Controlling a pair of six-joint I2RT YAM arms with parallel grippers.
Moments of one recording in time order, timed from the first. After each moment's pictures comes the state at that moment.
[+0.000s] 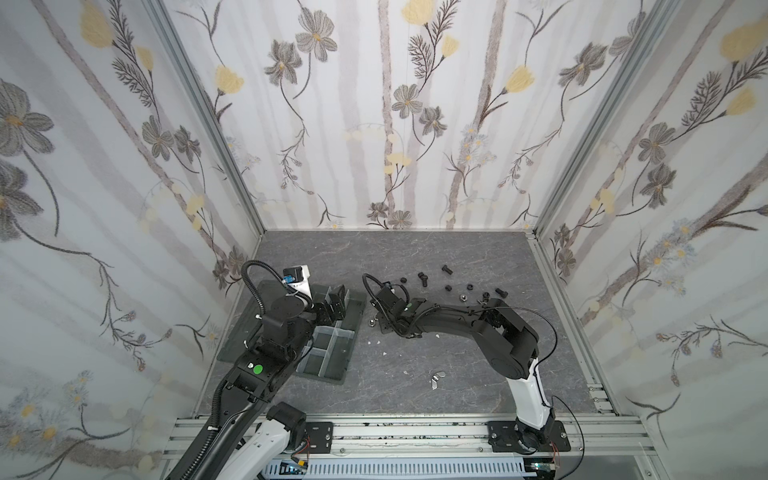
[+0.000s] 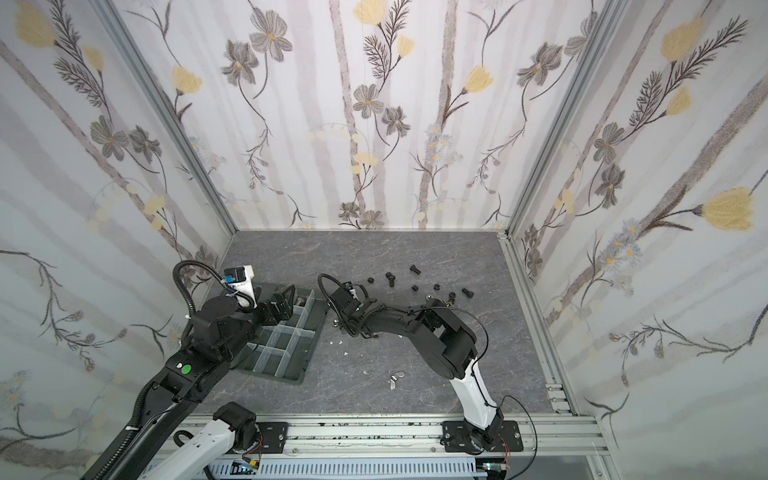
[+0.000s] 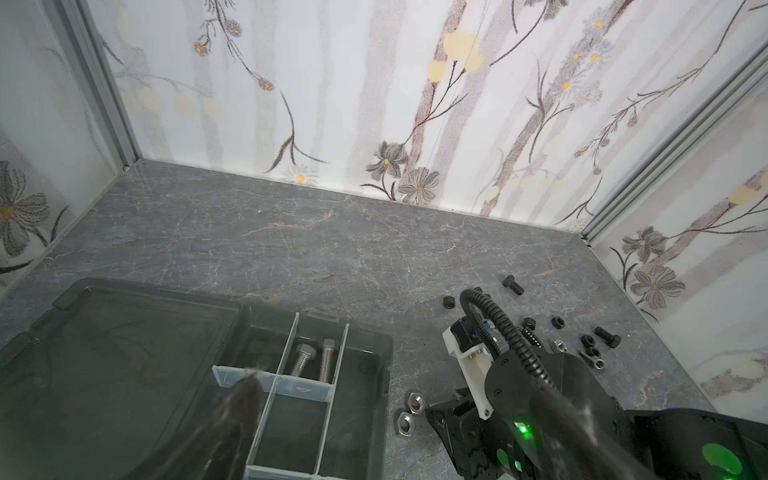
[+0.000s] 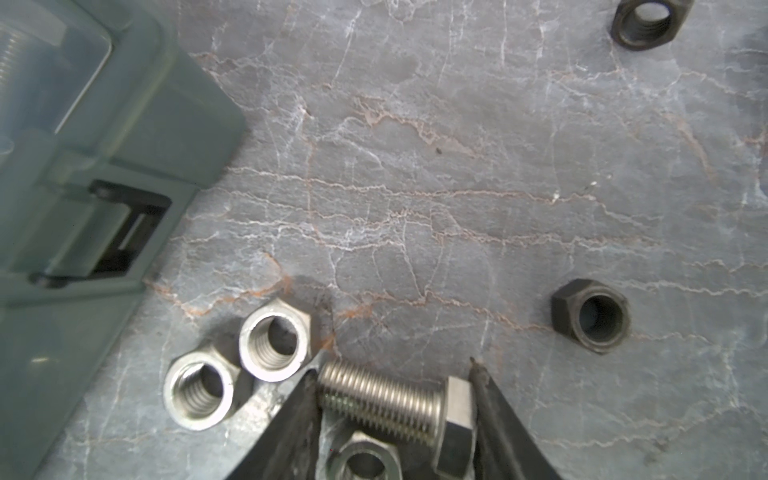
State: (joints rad) left arm -0.45 0.67 0.77 -0.39 -0.19 -0.39; right arm 0.93 2.09 1.40 -0.37 0.29 0.52
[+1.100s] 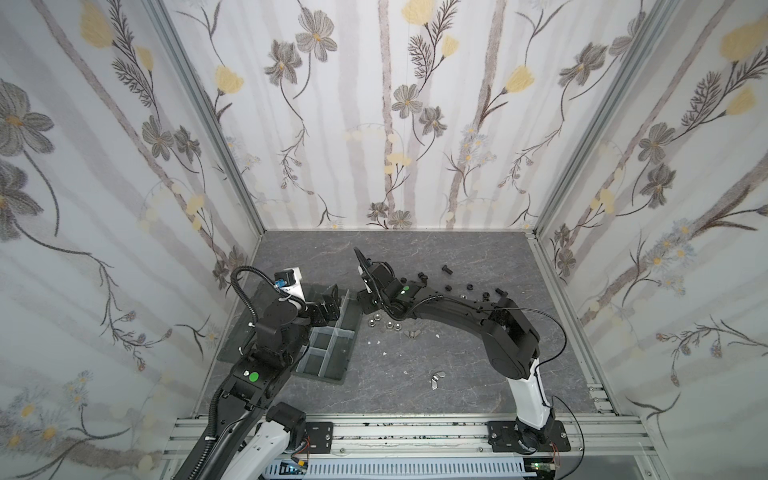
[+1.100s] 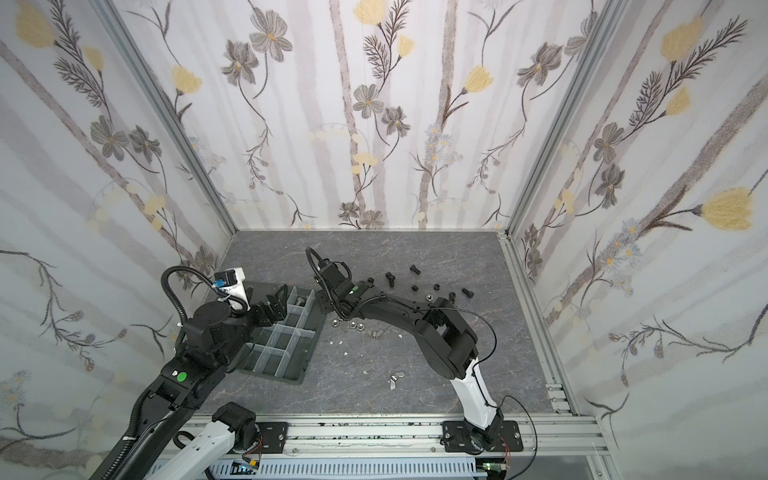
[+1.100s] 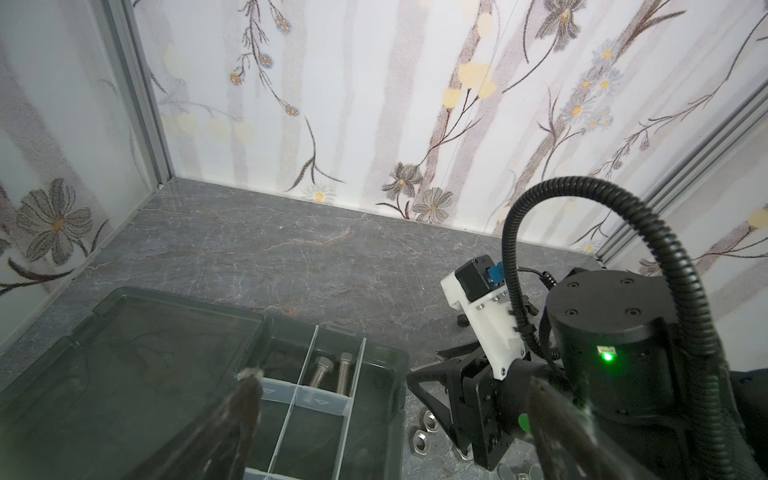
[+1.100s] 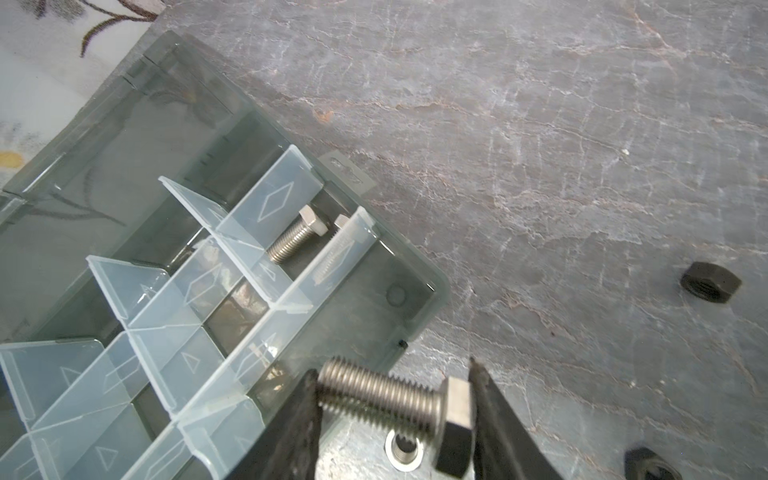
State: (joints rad) left arm -0.42 0.61 0.73 -0.37 -0.22 -0.37; right arm 0.93 2.10 1.66 -0.33 0.11 0.38
